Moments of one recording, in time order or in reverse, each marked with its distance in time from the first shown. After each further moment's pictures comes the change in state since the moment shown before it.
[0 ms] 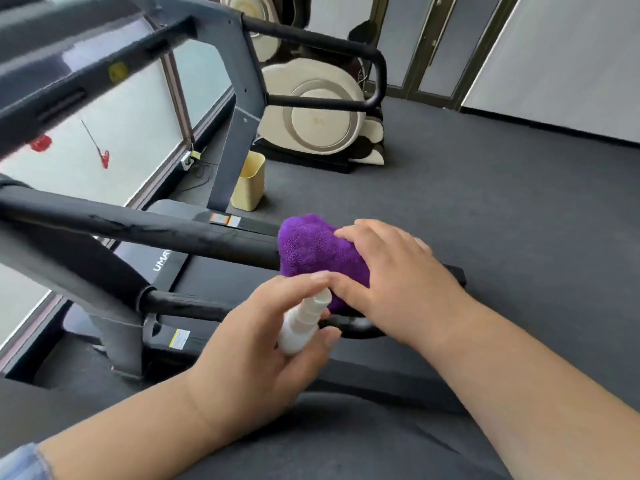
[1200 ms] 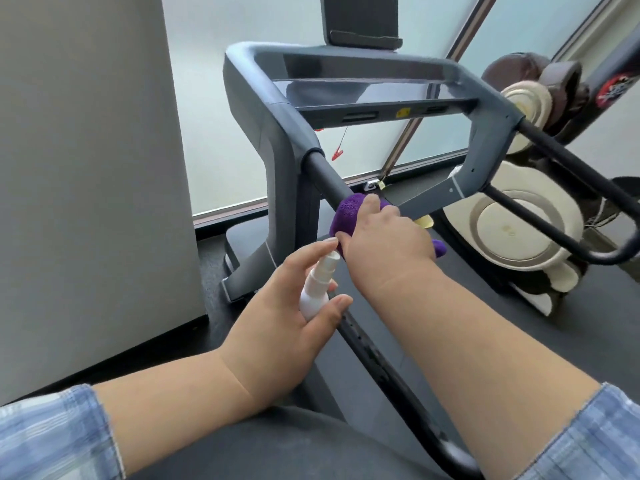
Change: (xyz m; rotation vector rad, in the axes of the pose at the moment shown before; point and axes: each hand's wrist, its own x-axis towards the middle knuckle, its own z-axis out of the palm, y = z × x) left_hand -0.059 0.023 -0.056 0.287 0.718 -0.601; right_hand 0.133 -0.192 0.044 -0.415 0.078 -0.460
